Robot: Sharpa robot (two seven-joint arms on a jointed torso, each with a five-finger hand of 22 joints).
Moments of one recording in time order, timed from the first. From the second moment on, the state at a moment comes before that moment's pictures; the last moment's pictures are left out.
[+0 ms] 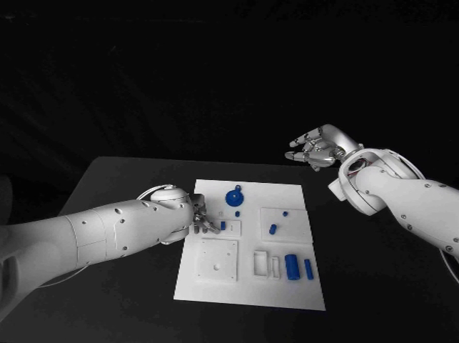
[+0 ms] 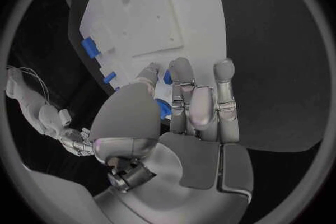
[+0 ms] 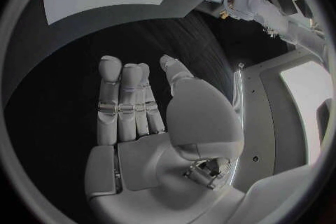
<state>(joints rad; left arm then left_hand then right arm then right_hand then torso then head) 1.26 -0.51 -0.21 1.13 -1.23 -0.01 -0.52 1.06 -0.15 0.09 0.16 0.21 1.29 -0.04 0.25 0.80 1.40 -0.07 0.67 0.43 1.45 -0.11 1.28 1.05 0.05 1.29 -0.13 0.57 1.31 1.10 -0.72 0.31 1.30 -1.28 -0.37 -0.11 1.27 -0.12 0.10 0.02 0.43 1.04 0.10 0.06 0.06 1.16 0.00 0.76 0.72 1.38 -0.06 0.75 0.96 0.10 1.43 -0.08 0.47 1.30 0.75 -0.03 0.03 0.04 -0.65</state>
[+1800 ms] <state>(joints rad) 1.27 -0.56 -0.14 1.22 -1.24 -0.33 0.00 1.44 -0.02 0.20 -0.23 0.15 1.16 0.10 0.07 0.07 1.26 0.06 0.07 0.06 1.19 -0.02 0.84 0.38 0.09 1.21 -0.04 0.29 1.31 1.10 -0.73 0.31 1.29 -1.25 -0.38 -0.10 1.27 -0.13 0.15 0.02 0.44 1.04 0.10 0.06 0.06 1.20 0.00 0.54 0.49 1.38 -0.06 0.71 0.91 0.10 1.43 -0.08 0.43 1.29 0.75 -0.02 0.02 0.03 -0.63</state>
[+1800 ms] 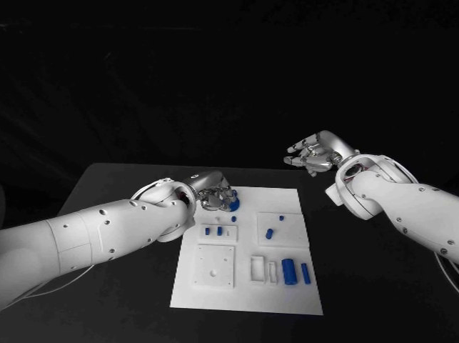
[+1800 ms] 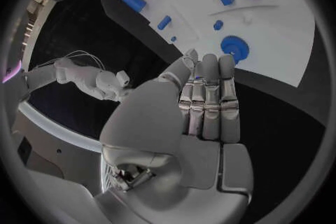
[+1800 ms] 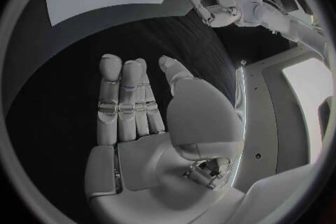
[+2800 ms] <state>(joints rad) 1.23 -0.37 -0.20 0.96 -1.44 -0.32 0.05 1.38 -0.08 0.27 -0.21 0.19 1.10 0.12 0.07 0.07 1.12 0.10 0.07 0.06 1.21 -0.01 0.86 0.39 0.10 1.22 -0.03 0.31 1.31 1.10 -0.72 0.31 1.32 -1.24 -0.38 -0.10 1.25 -0.15 0.21 0.04 0.46 1.03 0.12 0.06 0.06 1.33 0.04 0.08 0.07 1.39 -0.05 0.73 0.86 0.12 1.45 -0.06 0.45 1.30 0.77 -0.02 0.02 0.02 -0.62</state>
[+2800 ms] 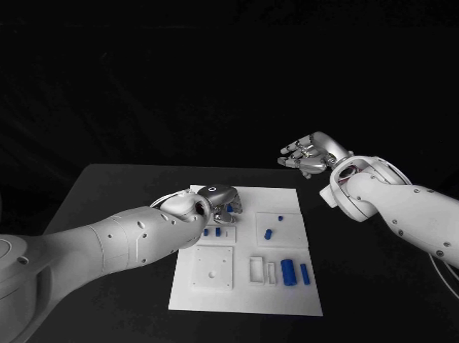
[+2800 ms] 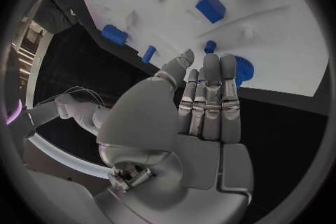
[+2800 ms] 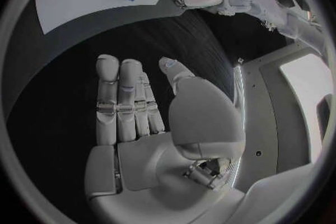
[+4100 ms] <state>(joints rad) 1.21 -0.33 -0.20 0.88 -1.48 -0.27 0.03 1.37 -0.10 0.33 -0.19 0.18 1.05 0.09 0.07 0.06 1.14 0.08 0.07 0.06 1.21 -0.02 0.88 0.40 0.11 1.21 -0.04 0.37 1.31 1.10 -0.71 0.31 1.32 -1.24 -0.38 -0.10 1.25 -0.15 0.21 0.04 0.46 1.04 0.12 0.06 0.06 1.33 0.04 0.08 0.07 1.39 -0.05 0.73 0.85 0.11 1.45 -0.06 0.45 1.30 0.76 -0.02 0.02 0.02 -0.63</state>
